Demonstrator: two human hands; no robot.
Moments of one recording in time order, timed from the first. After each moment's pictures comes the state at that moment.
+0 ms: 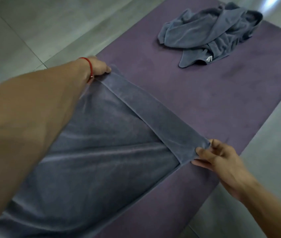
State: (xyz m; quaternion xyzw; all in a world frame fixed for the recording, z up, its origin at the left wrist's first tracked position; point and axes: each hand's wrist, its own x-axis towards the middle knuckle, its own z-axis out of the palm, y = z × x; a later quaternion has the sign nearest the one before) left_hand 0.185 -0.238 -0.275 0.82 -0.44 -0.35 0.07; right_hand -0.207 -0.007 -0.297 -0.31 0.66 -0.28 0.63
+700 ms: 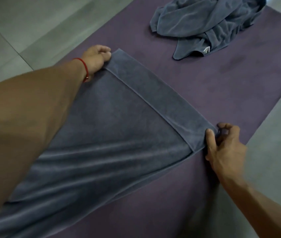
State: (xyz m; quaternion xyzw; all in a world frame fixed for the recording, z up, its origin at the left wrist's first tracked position) left_hand 0.166 -0.271 -0.339 0.75 -0.46 -0.39 0.27; right_hand -0.223 -0.035 -0.335 -0.51 0.79 -0.26 0.24
